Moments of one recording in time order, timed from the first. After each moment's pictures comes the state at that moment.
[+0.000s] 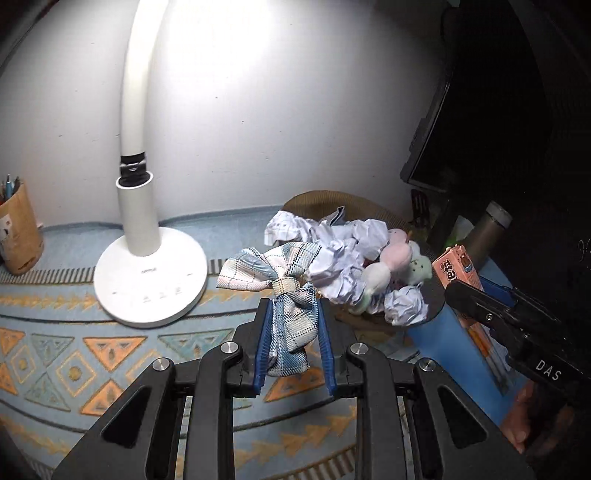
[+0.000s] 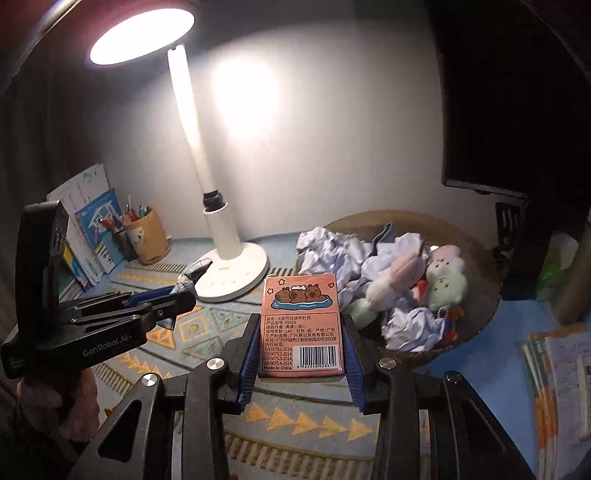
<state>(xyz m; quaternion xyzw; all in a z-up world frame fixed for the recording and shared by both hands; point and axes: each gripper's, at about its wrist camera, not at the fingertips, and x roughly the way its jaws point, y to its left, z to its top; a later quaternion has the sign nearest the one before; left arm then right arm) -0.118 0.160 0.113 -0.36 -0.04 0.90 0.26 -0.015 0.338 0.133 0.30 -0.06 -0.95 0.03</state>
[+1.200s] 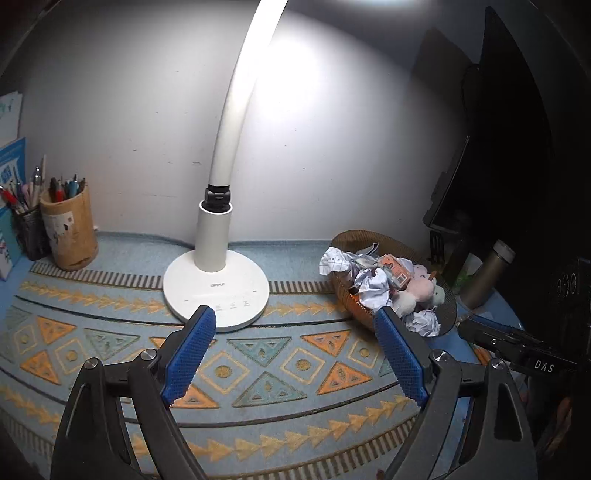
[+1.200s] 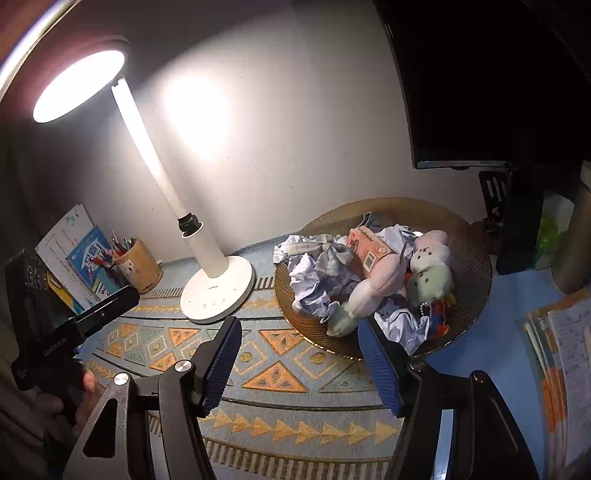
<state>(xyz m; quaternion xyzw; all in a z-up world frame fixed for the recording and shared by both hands) -0.071 0.067 0.142 -0.31 -0.07 0.93 0.19 -0.005 0.327 0.132 0.34 -0.13 -0.93 0.05</state>
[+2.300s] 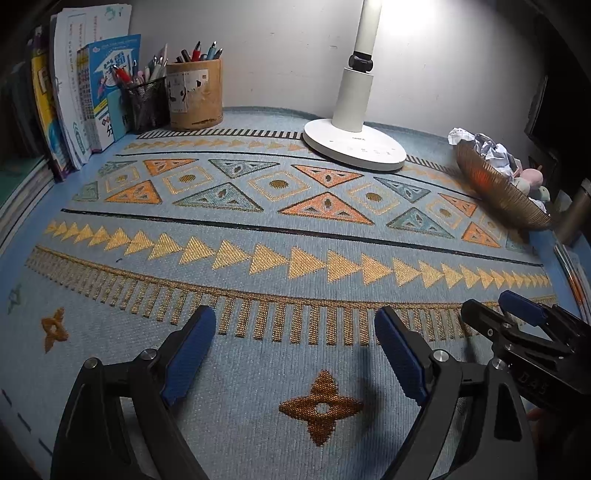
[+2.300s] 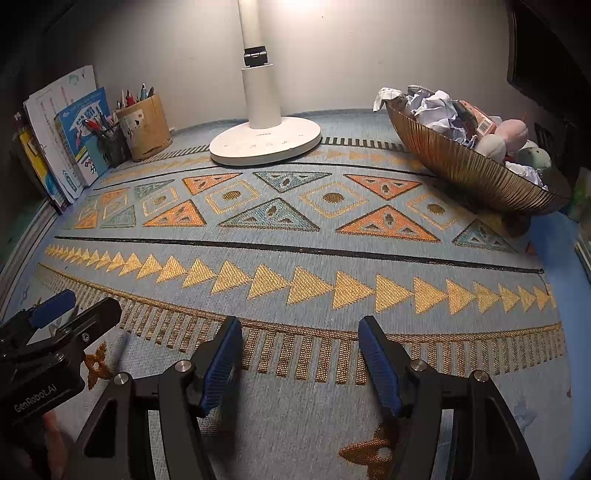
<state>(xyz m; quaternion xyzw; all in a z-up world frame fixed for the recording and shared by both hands) -0.001 -0.010 0.014 -0.42 -0.04 0.91 0.03 0.010 0.178 0.000 0.43 -0.02 -0.90 0.02</state>
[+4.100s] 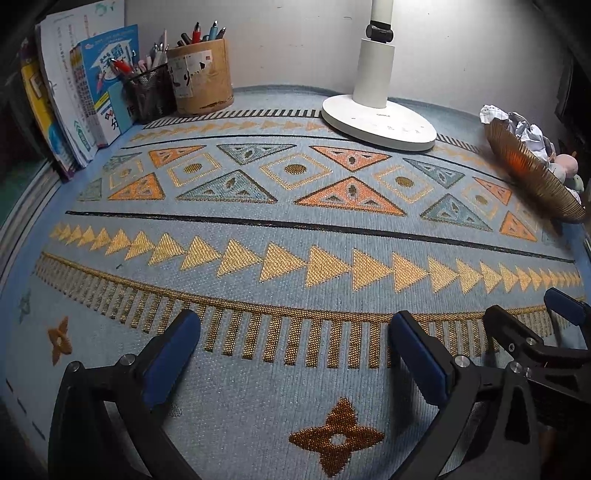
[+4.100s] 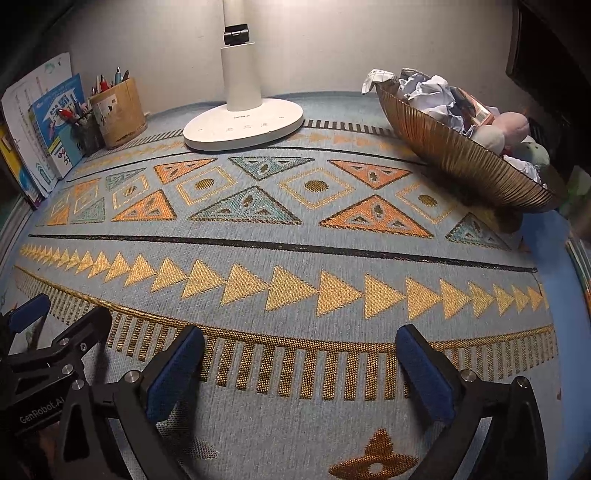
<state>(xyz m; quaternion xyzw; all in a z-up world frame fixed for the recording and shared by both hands) -0.030 -0.006 0.003 -0.46 -0.01 0.89 -0.01 -0.014 0.177 -0.010 0.47 0.00 -0.88 -0.01</state>
